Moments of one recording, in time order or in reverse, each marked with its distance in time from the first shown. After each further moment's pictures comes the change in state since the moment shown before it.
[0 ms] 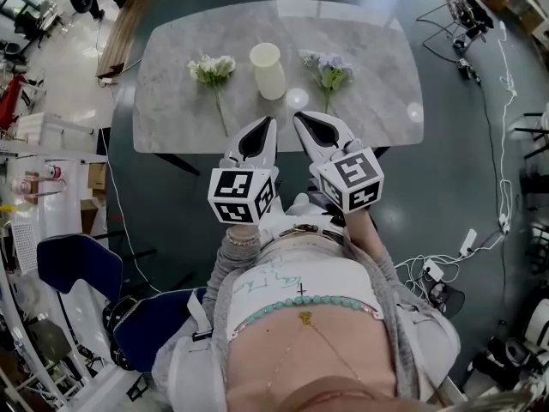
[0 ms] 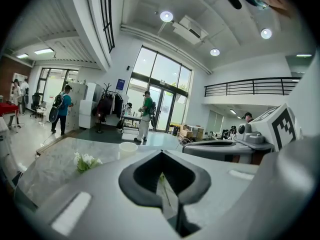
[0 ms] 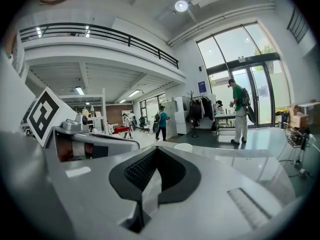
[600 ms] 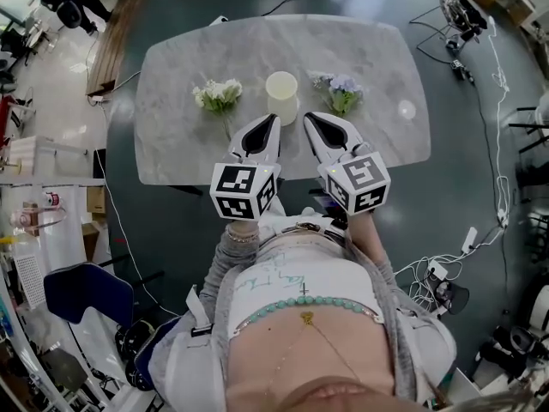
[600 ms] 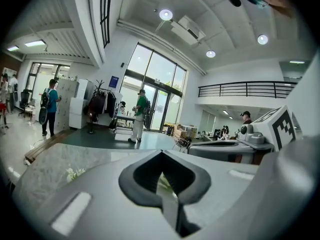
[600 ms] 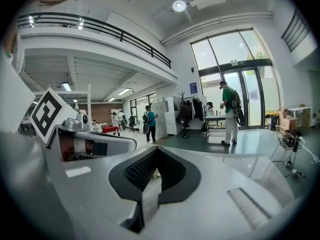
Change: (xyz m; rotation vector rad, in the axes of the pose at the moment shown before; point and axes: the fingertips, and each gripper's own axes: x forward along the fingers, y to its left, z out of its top) left arm 0.063 0.078 0.035 0.013 0.014 -0.104; right arm 0.081 -0.039 0.027 0.012 0.004 -0.126
